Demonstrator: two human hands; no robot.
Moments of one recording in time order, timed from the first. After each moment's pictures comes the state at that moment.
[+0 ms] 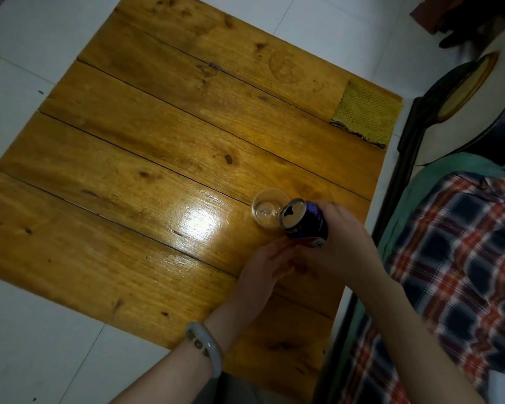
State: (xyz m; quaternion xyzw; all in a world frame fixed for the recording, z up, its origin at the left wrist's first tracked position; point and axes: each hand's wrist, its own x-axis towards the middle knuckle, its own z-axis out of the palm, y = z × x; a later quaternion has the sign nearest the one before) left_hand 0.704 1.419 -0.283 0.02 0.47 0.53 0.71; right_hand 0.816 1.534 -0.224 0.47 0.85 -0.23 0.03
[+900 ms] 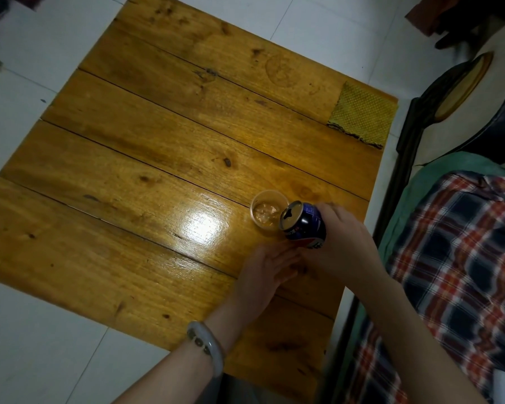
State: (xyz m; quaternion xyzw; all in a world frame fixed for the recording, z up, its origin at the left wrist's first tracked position) left_hand 0.704 1.424 -0.277 -0.01 0.47 0.50 0.72; right_hand 0.816 1.532 -0.220 0.48 0.85 -0.21 0.06
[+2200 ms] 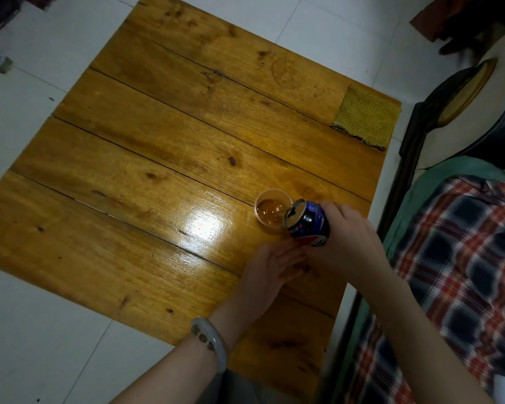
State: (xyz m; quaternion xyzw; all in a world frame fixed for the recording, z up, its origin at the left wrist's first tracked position) left_hand 0.705 1.421 -0.275 -0.01 0.46 0.51 0.73; right_hand 0.814 1.531 -0.208 0.47 0.86 -0.18 0.07
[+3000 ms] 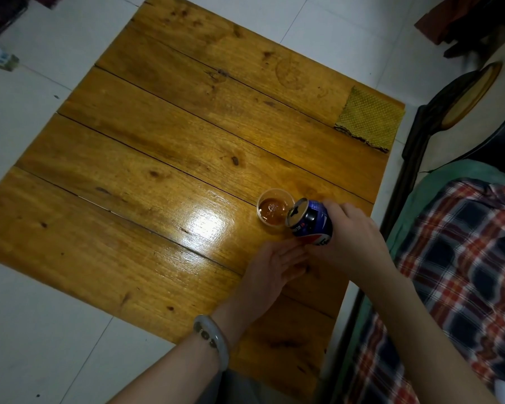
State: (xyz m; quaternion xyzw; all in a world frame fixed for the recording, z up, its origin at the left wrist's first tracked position) left_hand 0.706 1.423 -0.276 -0.01 0.47 0.50 0.73; right_hand 0.811 1.534 -0.204 0.47 0.86 -0.17 0.09
